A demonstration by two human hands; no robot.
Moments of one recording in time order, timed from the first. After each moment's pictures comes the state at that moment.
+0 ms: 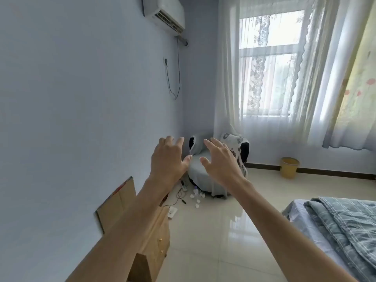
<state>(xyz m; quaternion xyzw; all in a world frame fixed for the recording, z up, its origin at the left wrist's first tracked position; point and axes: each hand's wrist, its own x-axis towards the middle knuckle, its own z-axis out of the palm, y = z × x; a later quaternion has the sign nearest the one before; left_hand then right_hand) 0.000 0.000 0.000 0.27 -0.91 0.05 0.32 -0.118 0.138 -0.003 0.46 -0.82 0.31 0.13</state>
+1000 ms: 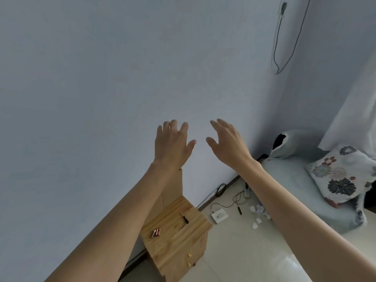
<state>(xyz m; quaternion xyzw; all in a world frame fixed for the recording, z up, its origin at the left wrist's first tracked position) -0.160 -0.385 -0.051 0.54 -0.79 0.17 0.24 -0.340 -0.345 -0.040 0.67 -0.69 0.27 0.03</state>
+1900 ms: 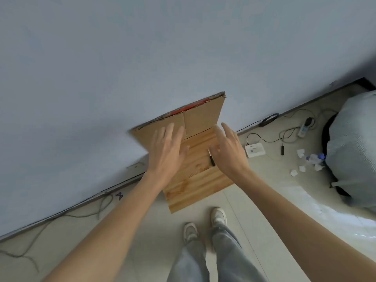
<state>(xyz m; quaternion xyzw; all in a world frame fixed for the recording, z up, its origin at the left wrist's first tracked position) -0.087 -0.565 -0.443 0.67 -0.74 -0.02 0.07 -0.295 -0.582 -0.448 0.71 -0.65 0.11 -0.24</state>
